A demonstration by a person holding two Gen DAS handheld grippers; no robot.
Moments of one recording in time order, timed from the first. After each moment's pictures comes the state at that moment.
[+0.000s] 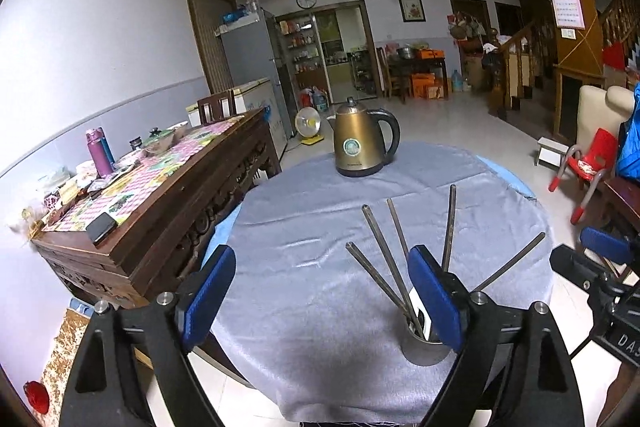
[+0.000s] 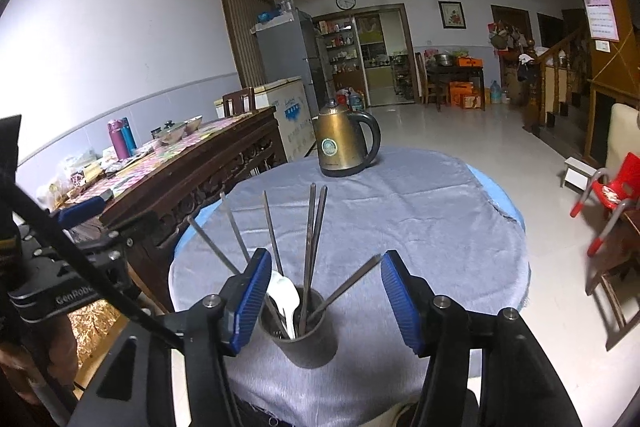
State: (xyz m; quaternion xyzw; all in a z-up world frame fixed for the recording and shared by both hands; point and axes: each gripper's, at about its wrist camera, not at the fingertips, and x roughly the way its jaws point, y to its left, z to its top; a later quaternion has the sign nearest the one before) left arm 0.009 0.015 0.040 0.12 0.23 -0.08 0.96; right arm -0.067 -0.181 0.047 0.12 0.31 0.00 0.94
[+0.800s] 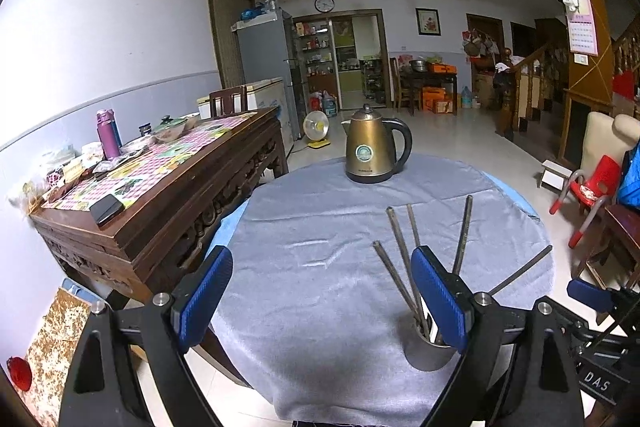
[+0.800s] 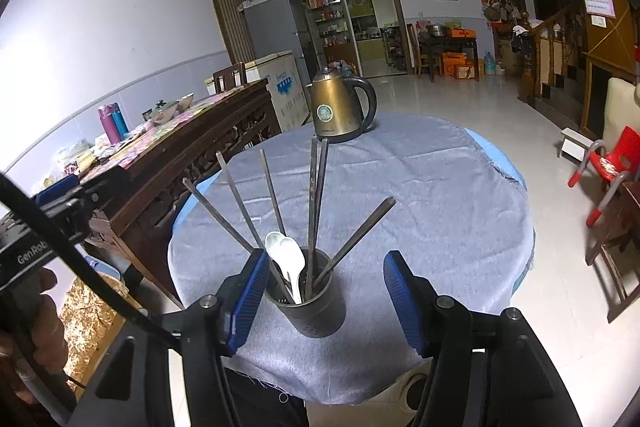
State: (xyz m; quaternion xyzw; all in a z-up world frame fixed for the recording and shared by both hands) left arm 0.011 0.045 0.038 0.08 0.23 -0.07 0.97; right arm -0.069 -0.166 0.023 0.14 0.36 0.00 0.92
